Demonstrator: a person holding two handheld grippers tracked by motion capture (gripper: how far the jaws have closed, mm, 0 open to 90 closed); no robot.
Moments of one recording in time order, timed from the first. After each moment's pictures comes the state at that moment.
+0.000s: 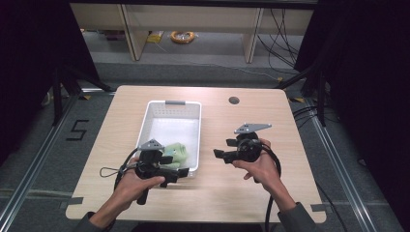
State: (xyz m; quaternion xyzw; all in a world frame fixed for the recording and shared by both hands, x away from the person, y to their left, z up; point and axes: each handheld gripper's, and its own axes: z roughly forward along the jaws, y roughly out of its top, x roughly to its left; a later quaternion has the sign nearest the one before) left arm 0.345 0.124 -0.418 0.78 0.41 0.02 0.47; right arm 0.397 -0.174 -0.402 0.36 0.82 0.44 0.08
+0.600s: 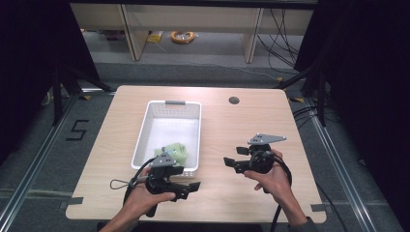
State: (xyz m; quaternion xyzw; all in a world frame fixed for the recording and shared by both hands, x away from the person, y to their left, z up) left arm 0.316 0.096 -0.430 0.80 0.37 0.02 0.48; right arm 0.373 -0.204 -0.418 0.38 0.80 0.46 0.08
